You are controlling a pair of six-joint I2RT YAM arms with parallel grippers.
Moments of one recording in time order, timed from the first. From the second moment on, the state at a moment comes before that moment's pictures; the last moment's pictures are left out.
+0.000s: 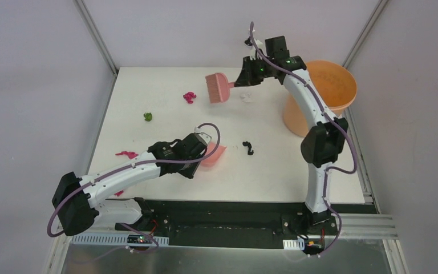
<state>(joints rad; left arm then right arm) -0.91 1.19 0.88 -0.84 -0.22 -0.35 0.36 2.01 2.12 -0.89 -0.56 0.01</state>
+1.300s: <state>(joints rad) -0.91 1.01 0.82 -0.76 -0.28 -0.29 0.27 1.47 1.38 -0.68 -0.36 0.44</state>
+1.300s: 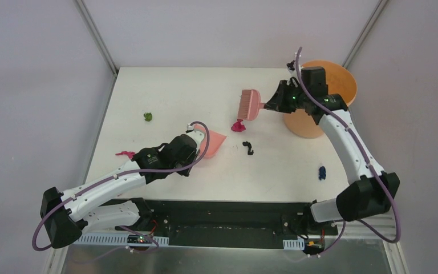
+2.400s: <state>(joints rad) -0.91 1.03 0.83 -0.78 -0.18 -0.26 0.45 1.86 1.57 -0.63 -0.11 -1.03</state>
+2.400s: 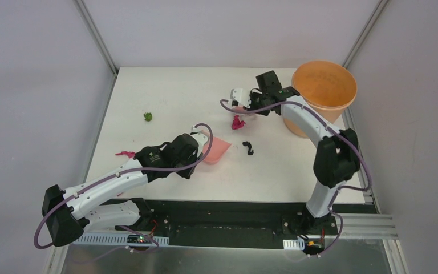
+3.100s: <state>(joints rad) -0.91 0.95 1.02 -1.00 -0.57 -0.43 0.37 1.50 1.59 -0.59 -0.22 -0.18</state>
